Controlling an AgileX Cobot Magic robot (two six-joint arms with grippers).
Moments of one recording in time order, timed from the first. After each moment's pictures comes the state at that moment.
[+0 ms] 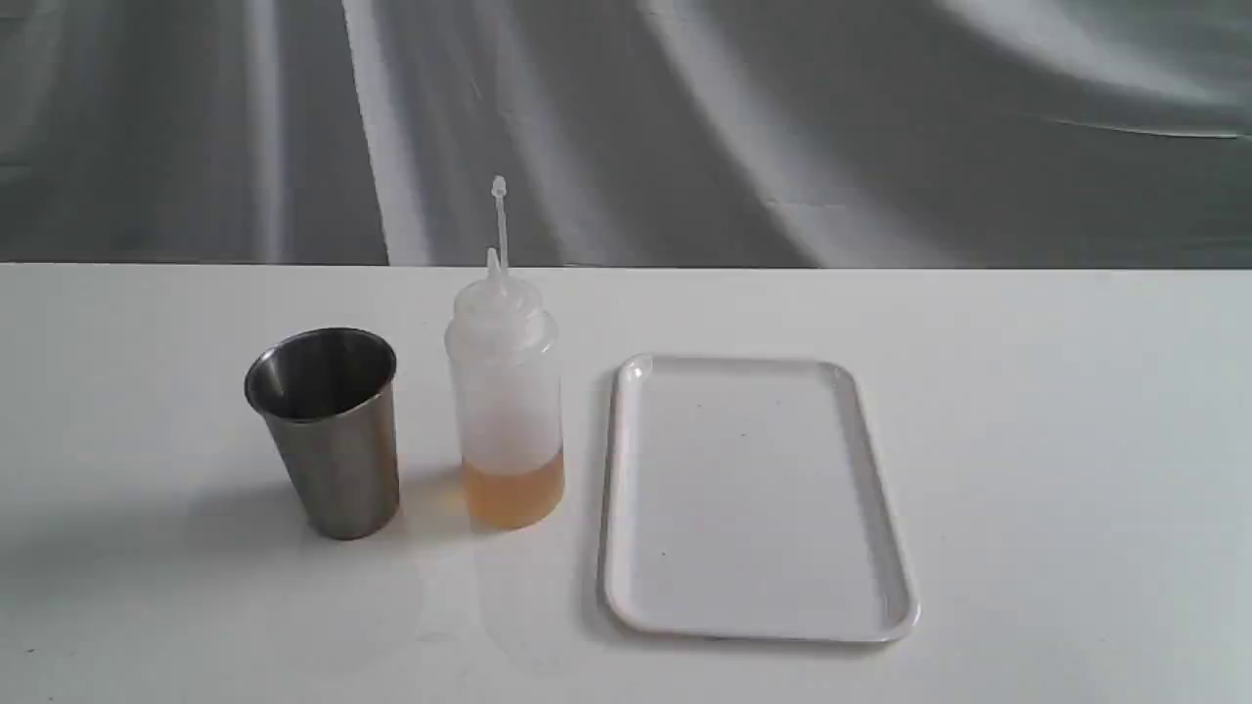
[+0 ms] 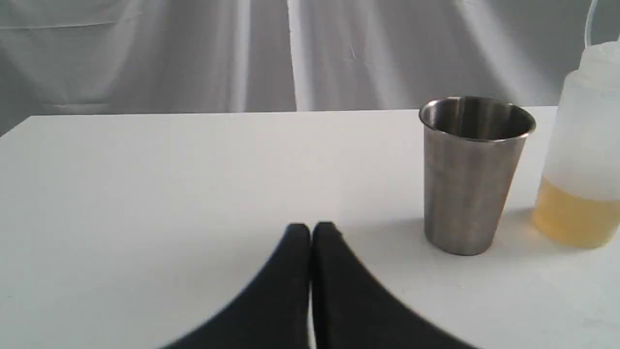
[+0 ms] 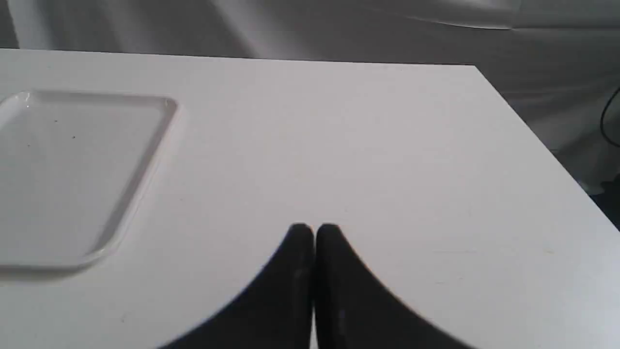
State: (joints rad) left arm 0.06 0.00 0.00 -0.02 0.27 0.04; right arm -0.25 0.01 0.00 0.00 0.35 -0.07
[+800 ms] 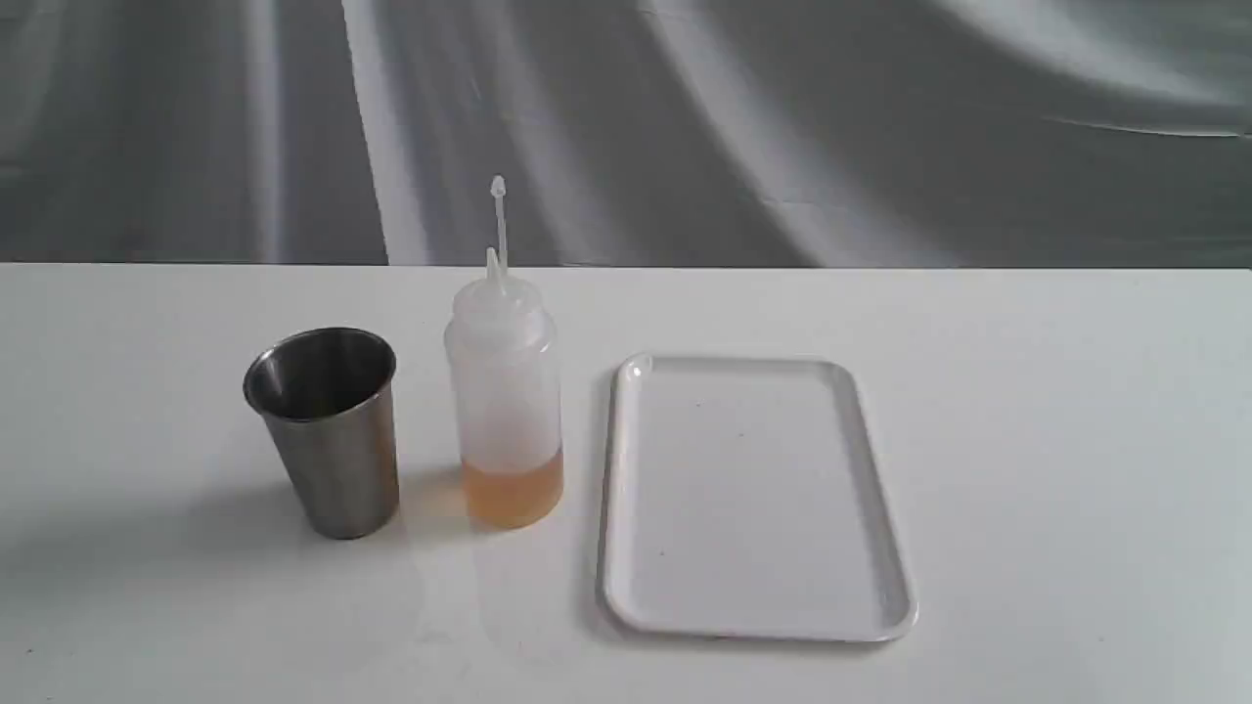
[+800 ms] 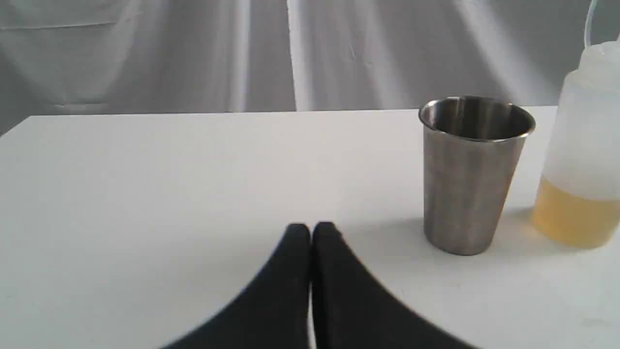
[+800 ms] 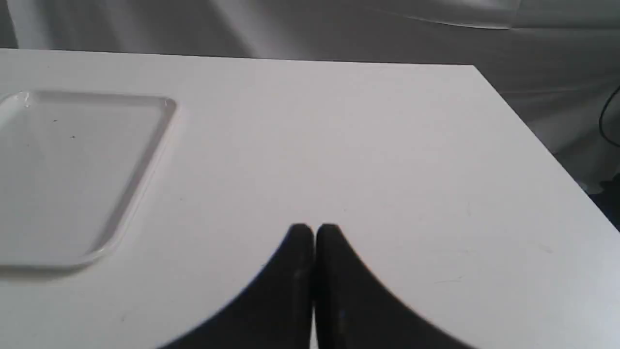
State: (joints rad) left arm 0.06 0.00 0.00 -0.02 0.27 0.04; right arm -0.25 0.01 0.00 0.00 0.35 -0.07
